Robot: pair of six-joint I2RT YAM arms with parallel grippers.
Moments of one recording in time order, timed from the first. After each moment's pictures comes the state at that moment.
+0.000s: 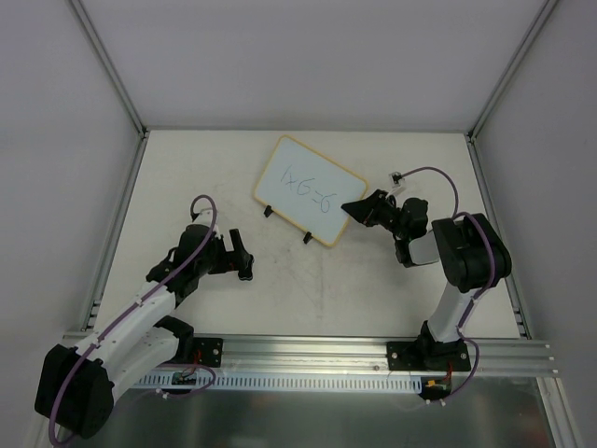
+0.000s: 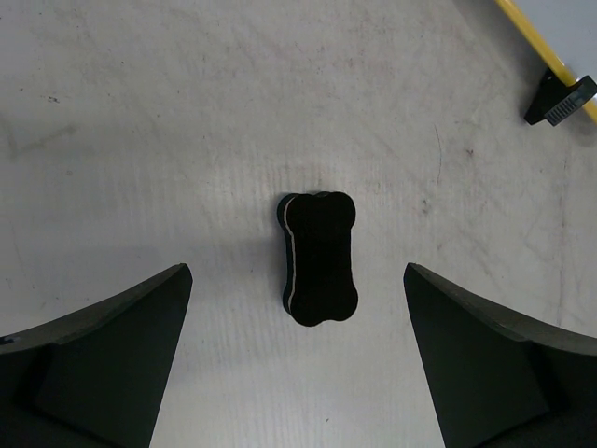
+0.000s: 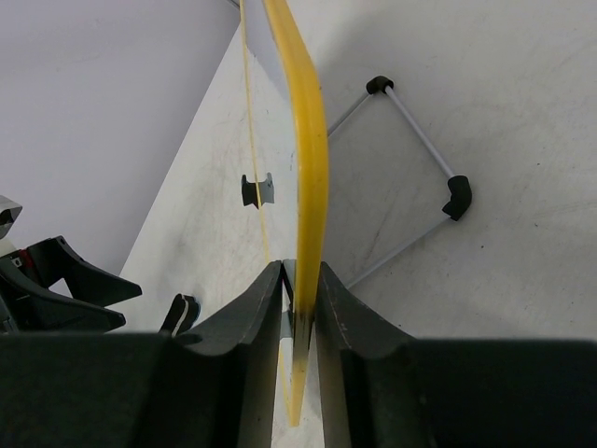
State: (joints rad) left arm -0.39 0.85 0.41 -0.27 -0.04 -0.49; right arm 0.21 1.82 0.55 1.18 -0.62 0.78
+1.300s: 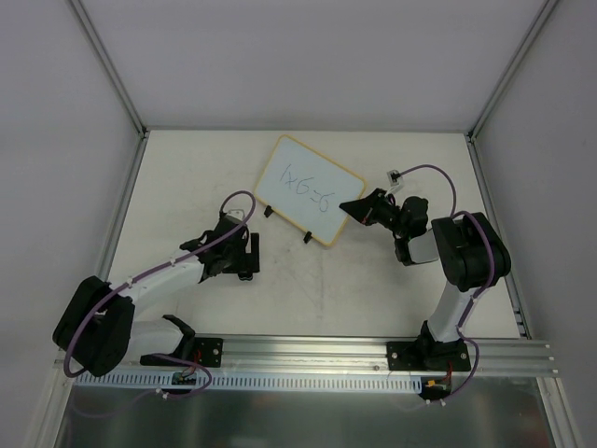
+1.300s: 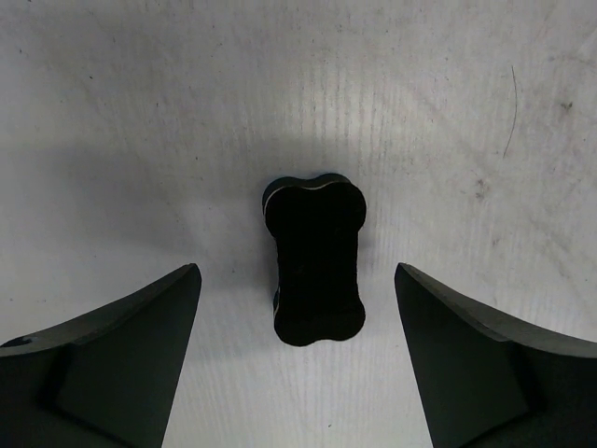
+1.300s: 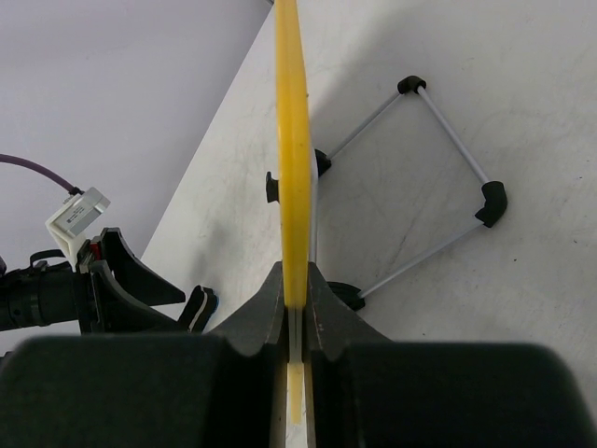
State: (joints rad) left arm -0.56 1.22 0.57 -0.35 -0.16 -0.51; right arm 0.21 1.83 0.56 1.21 -0.67 0.80
